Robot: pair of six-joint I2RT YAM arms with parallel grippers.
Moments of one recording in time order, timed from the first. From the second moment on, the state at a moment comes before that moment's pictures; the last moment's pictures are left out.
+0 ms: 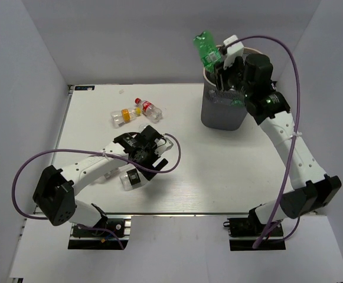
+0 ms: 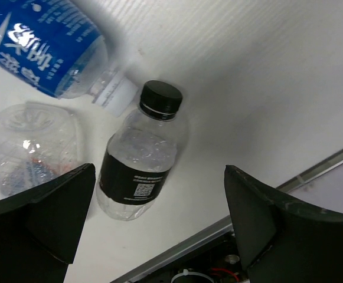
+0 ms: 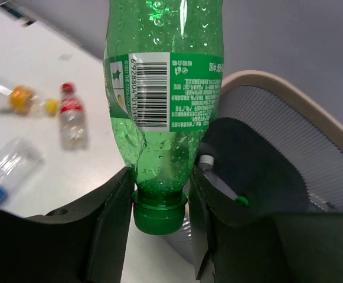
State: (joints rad) left arm -0.76 1.42 1.07 -0.87 -0.05 0.12; right arm 0.41 1.41 1.61 -0.38 -0.16 -0.28
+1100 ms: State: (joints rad) left arm -0.76 1.70 1.06 -0.87 -0.14 0.12; right arm 0.18 1.28 1.45 -0.44 -0.23 -0.06
